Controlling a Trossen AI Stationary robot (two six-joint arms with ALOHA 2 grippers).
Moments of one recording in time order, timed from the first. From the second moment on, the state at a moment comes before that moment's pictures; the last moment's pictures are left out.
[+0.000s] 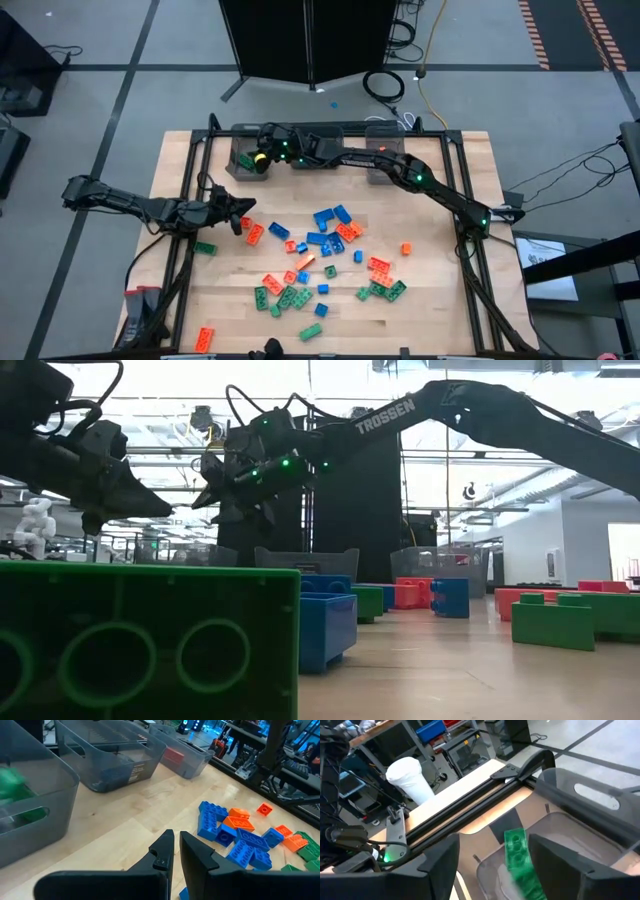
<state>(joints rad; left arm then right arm) -0.20 0.40 0.02 0.02 -0.60 -0.60 -0.33 2.56 2.24 0.00 -0.03 0.45</state>
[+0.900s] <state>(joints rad) -0.20 0.40 0.02 0.02 -0.54 -0.60 0.26 2.03 2.19 -1.56 0.12 0.69</state>
